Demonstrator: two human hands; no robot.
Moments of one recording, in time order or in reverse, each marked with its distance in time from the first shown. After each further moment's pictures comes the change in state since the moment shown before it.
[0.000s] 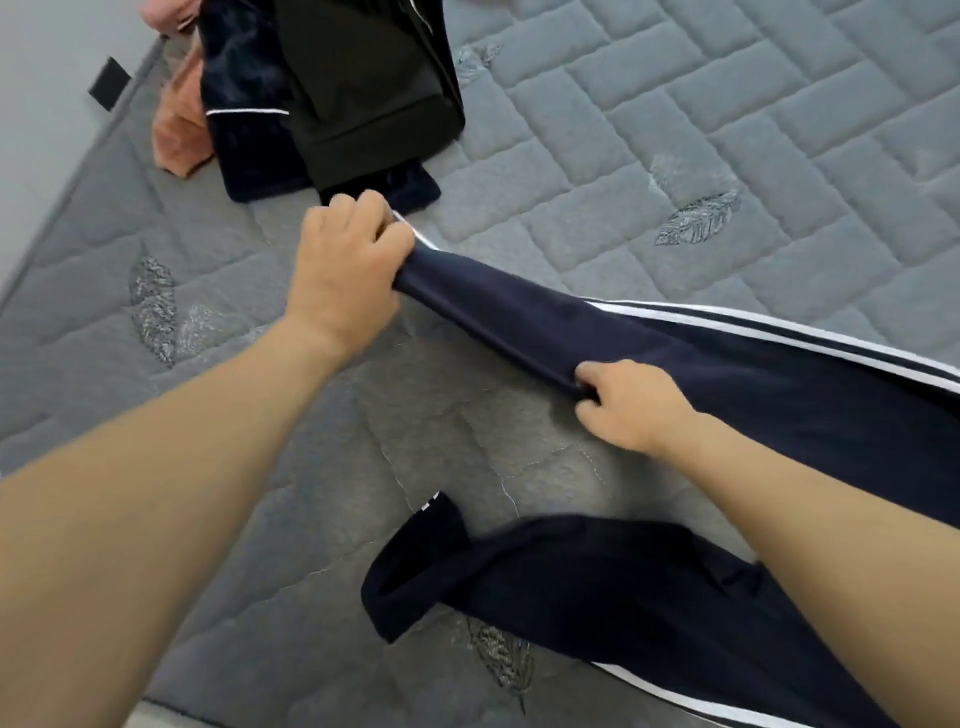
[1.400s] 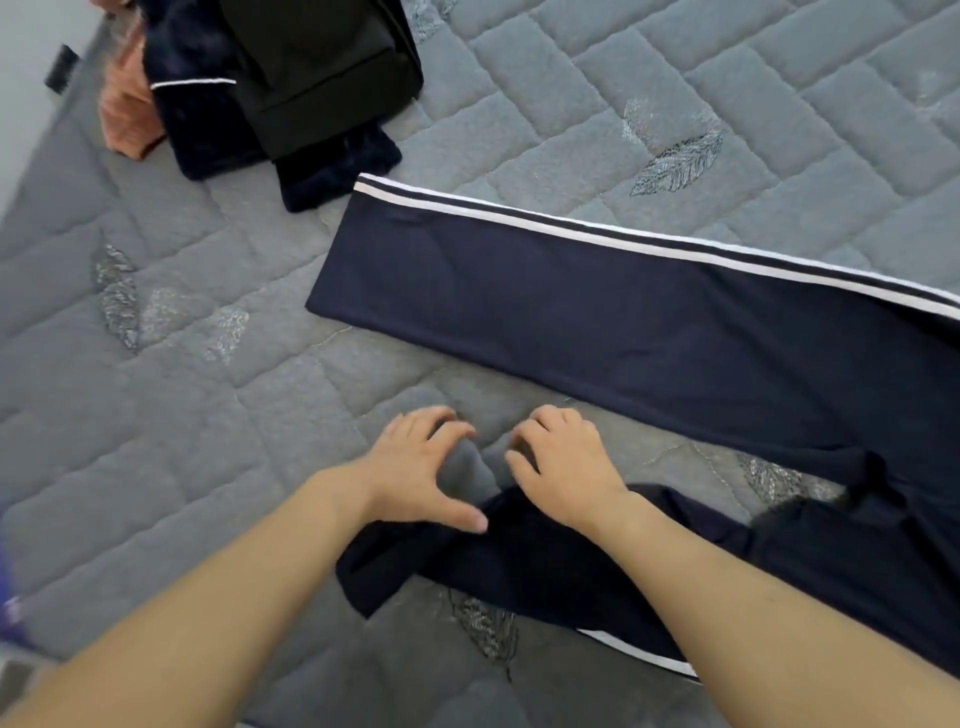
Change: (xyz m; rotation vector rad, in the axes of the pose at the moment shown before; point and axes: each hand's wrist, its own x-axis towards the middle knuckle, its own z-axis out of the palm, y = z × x) left_hand -0.148 0.119 0.039 -0.574 -1.047 0.050; right_hand -0.059 -0.034 0.105 0.125 0.097 -0.036
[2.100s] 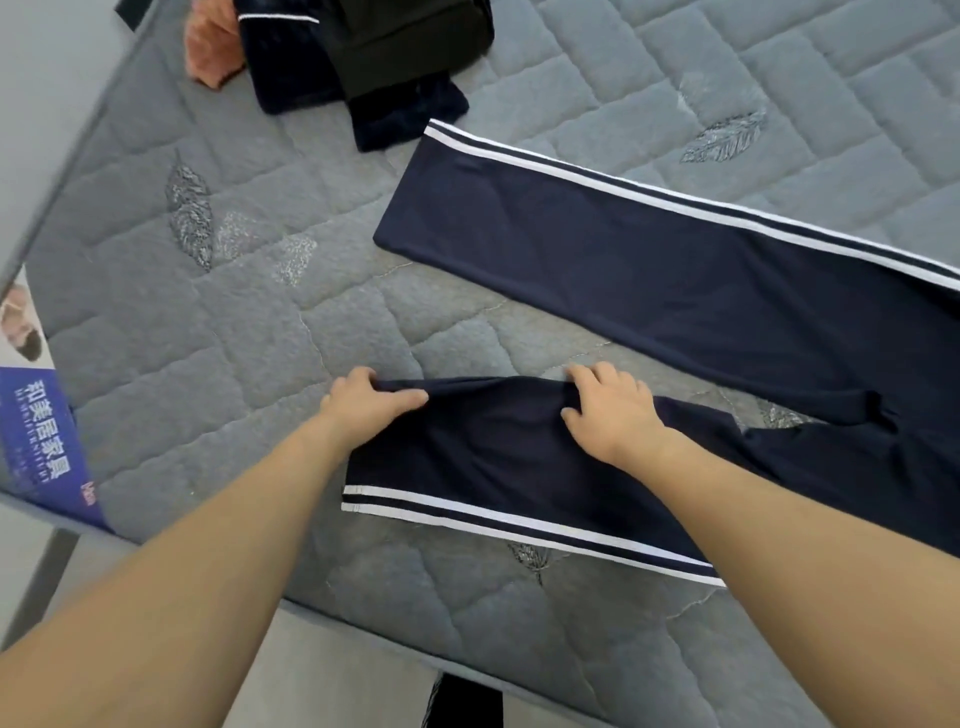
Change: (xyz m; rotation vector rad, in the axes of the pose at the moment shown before) left_hand -0.063 -0.071 0.025 -0.721 0.336 -0.724; right_hand -0.017 -0.019 -0.007 -0.159 -0.208 0.213
